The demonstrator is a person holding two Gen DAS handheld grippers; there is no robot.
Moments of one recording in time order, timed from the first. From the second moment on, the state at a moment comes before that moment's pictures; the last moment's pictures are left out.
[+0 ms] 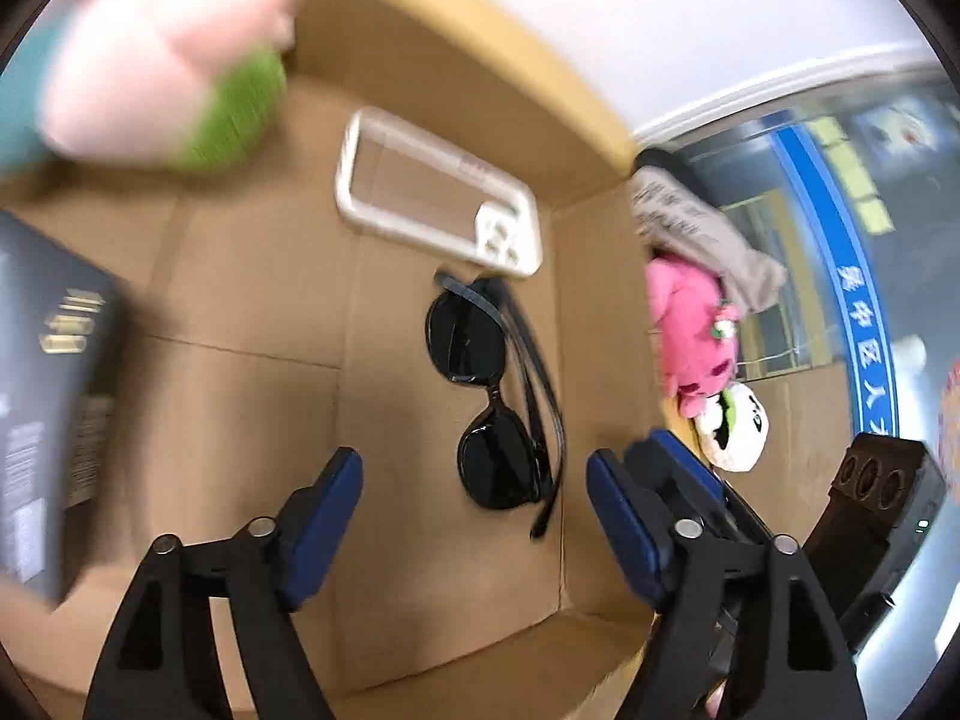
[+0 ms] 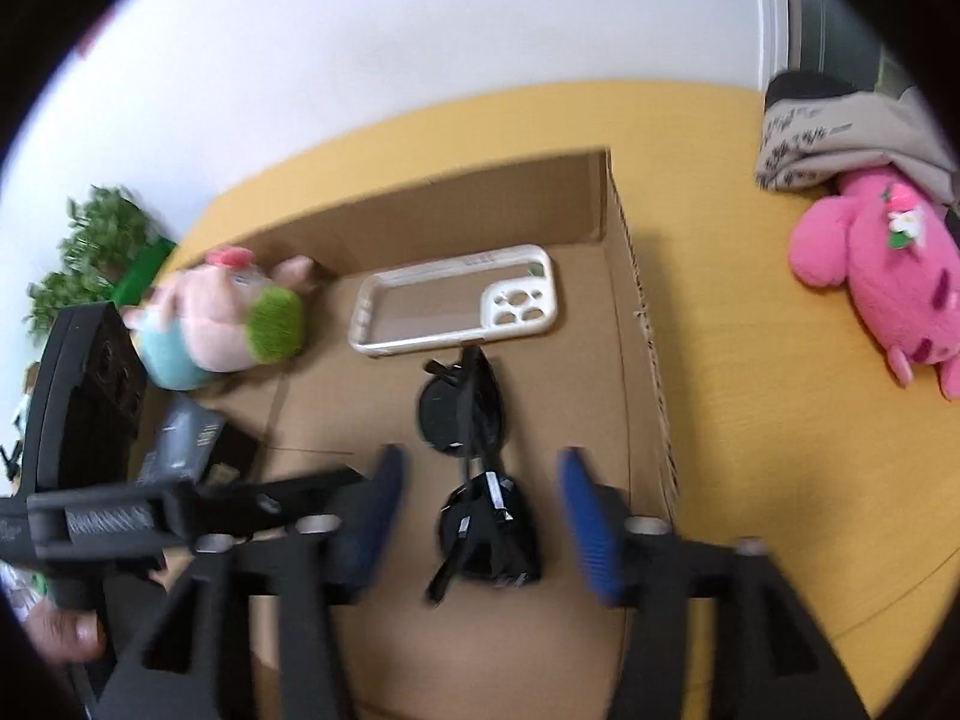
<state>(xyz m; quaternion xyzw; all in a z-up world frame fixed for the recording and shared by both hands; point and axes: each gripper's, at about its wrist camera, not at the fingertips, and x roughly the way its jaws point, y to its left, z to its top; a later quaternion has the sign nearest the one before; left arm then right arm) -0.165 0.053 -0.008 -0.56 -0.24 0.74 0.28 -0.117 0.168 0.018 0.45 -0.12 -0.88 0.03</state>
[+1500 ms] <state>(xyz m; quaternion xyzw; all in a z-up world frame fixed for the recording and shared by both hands) 0.041 -0.055 -0.036 -0.39 -0.01 0.90 0.20 0.072 0.042 -0.049 0.40 -0.05 -0.91 0.06</state>
